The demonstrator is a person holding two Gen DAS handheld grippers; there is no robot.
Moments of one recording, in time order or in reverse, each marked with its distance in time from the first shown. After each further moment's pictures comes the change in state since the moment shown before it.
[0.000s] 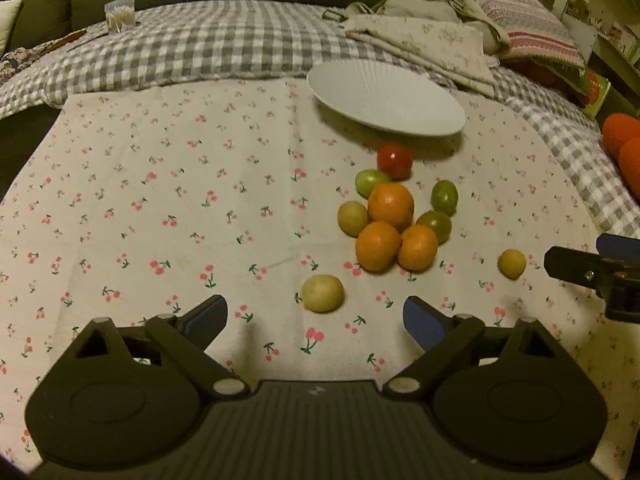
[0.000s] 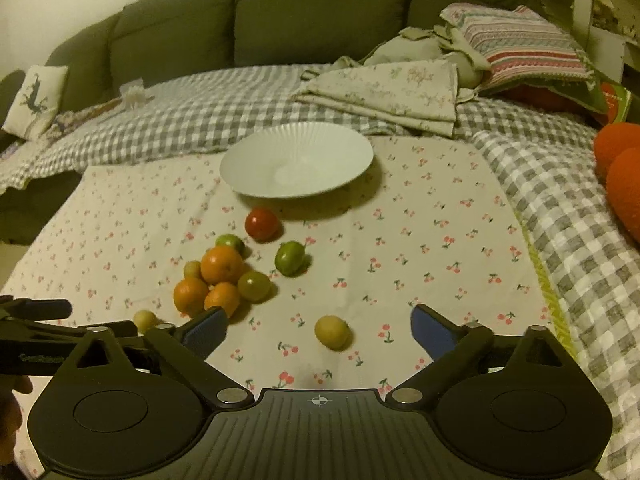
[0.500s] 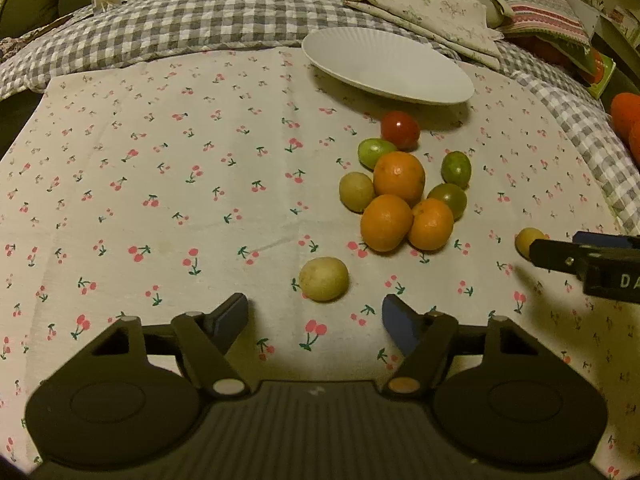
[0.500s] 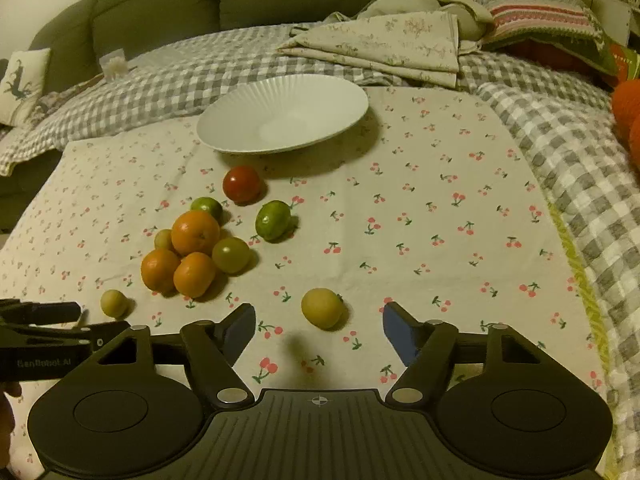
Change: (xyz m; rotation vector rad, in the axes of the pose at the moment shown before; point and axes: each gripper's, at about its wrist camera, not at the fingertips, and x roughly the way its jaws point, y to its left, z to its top) left arm 0.027 0.004 -0.002 0.015 0.098 -0.006; right arm 0.044 -0.012 -0.009 0.052 0.102 0.023
